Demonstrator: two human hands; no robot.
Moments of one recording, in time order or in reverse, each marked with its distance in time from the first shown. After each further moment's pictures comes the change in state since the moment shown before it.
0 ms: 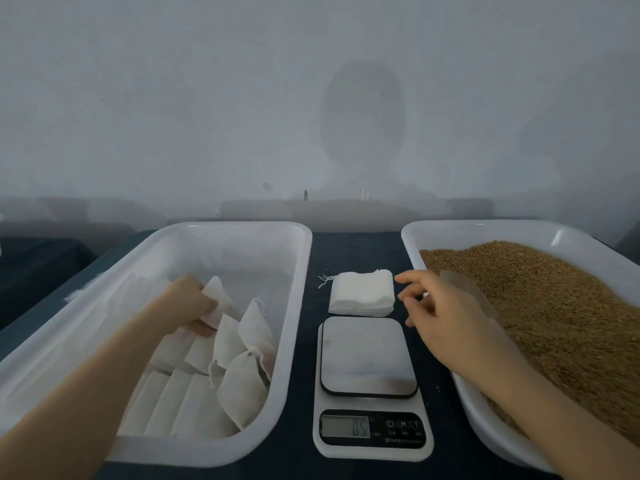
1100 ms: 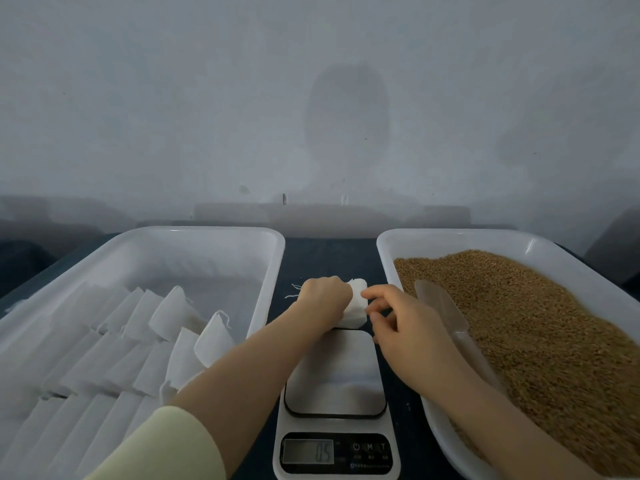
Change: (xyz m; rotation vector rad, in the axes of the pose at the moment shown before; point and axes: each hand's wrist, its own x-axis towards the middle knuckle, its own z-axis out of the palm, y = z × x) left_hand -0.048 0.164 0.158 0.855 -0.127 0.600; right_hand 0.006 0.006 0.008 -0.003 -0.010 -0.006
